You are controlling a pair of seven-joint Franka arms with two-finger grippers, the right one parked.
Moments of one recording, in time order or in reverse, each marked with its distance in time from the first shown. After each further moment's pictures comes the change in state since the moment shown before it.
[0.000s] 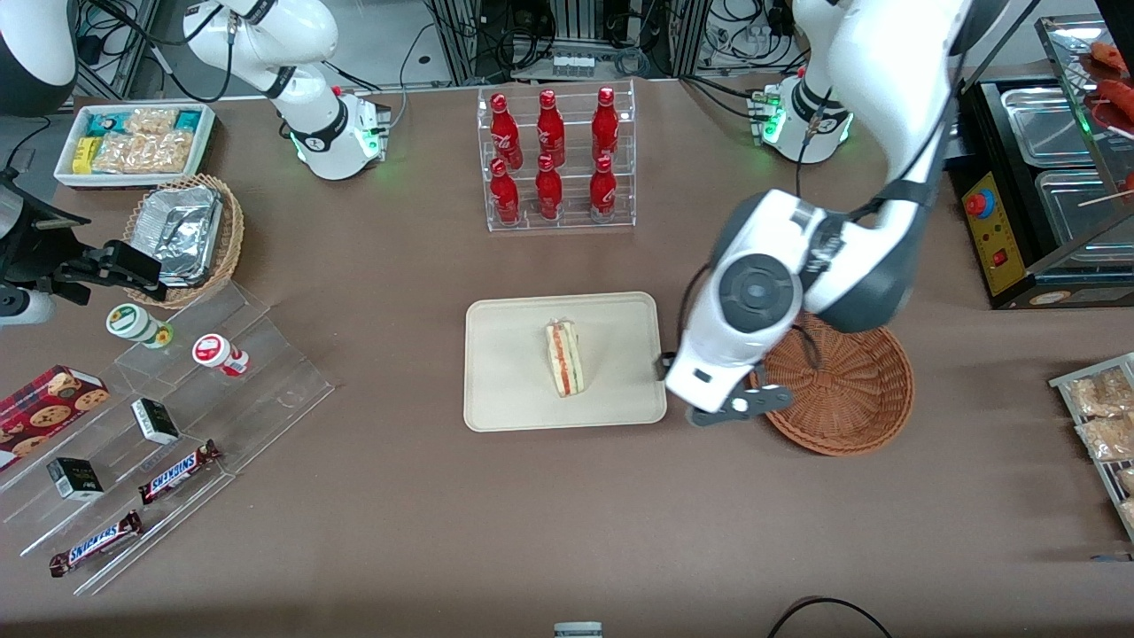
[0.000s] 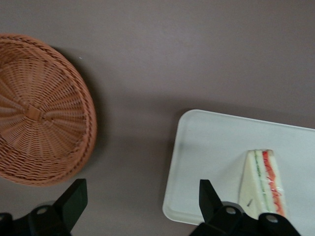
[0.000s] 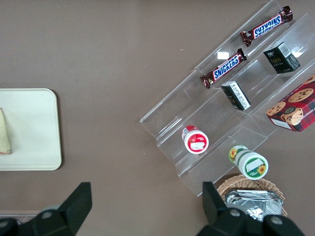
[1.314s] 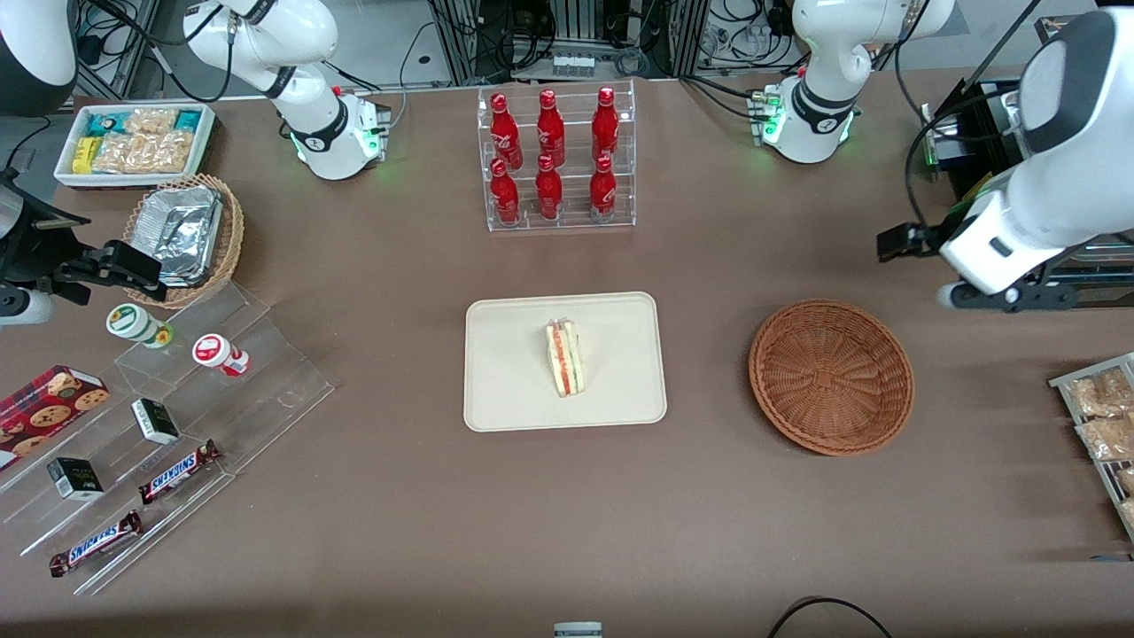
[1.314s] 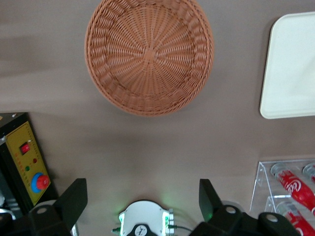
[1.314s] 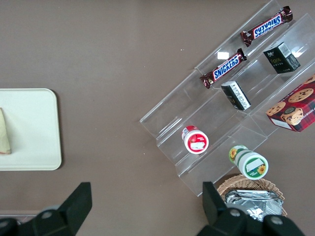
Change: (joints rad) arm 0.275 -0.511 0.142 -0.330 -0.140 -0.313 0.652
